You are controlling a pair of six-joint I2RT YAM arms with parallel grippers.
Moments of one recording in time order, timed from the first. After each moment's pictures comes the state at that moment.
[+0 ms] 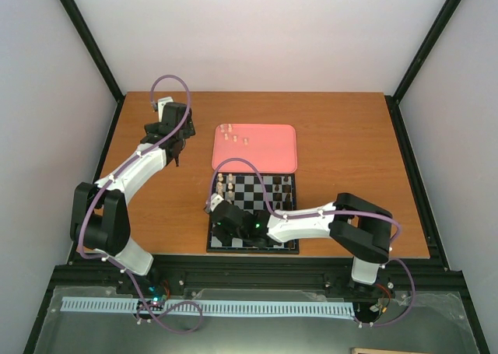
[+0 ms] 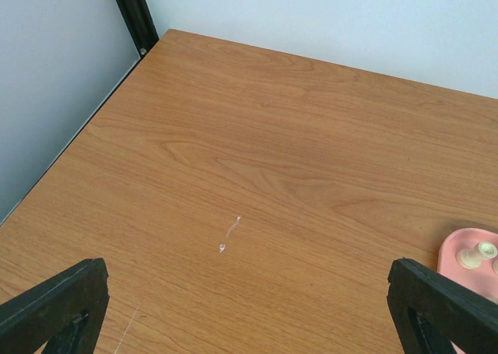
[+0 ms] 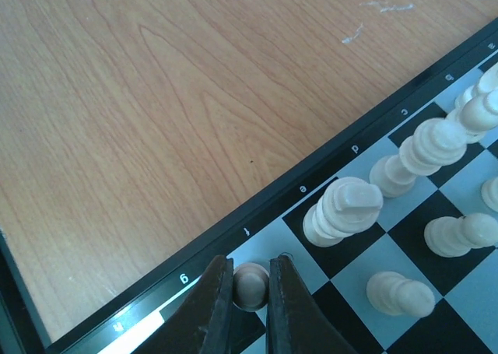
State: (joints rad) left arm -0.27 1.57 1.15 -0.25 -0.57 -0.37; right arm 1.26 1.77 0.99 -0.01 0.21 0.28
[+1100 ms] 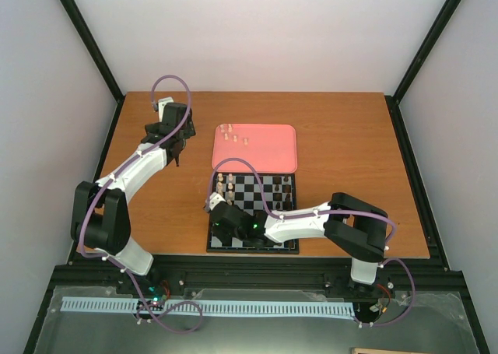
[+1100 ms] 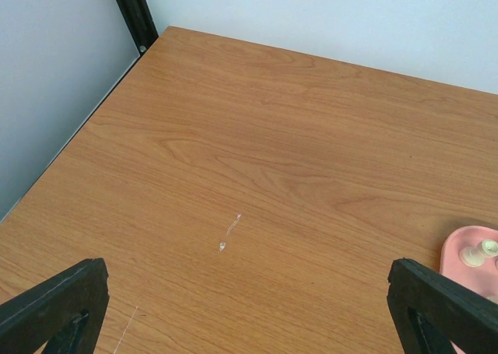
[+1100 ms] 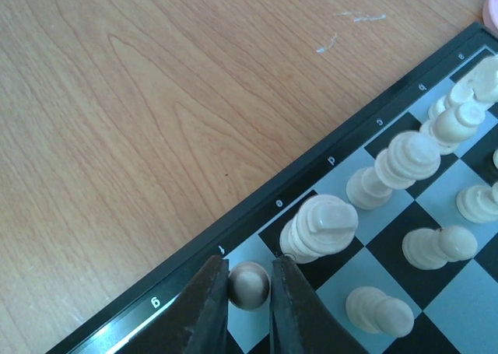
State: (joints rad) left arm -0.27 1.57 1.15 -0.25 -0.57 -0.36; right arm 1.26 1.81 1.00 0.02 0.28 0.28
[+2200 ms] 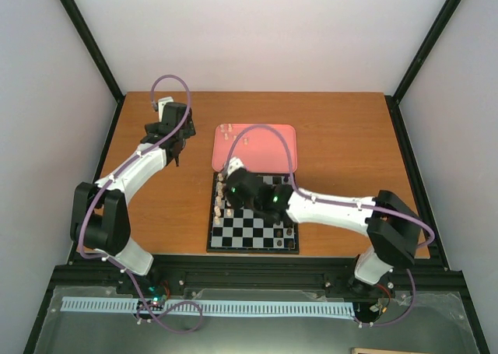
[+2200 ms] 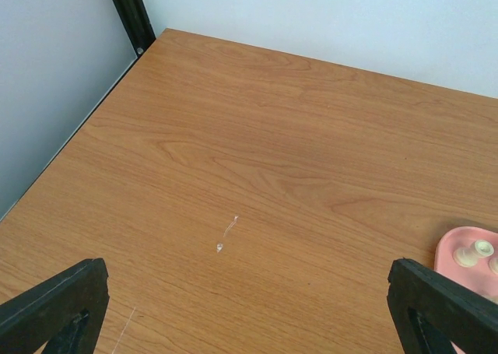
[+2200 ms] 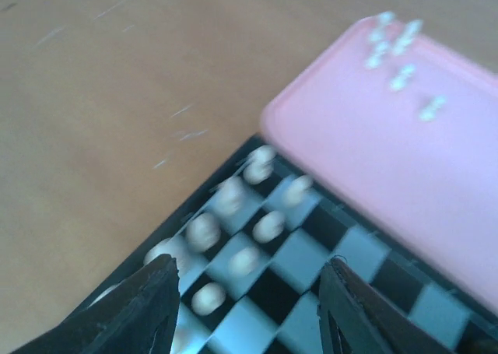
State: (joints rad) left arm -0.27 1.57 1.15 -0.25 -0.56 -0.36; right arm 1.14 1.59 1.06 -0.17 0.36 0.23
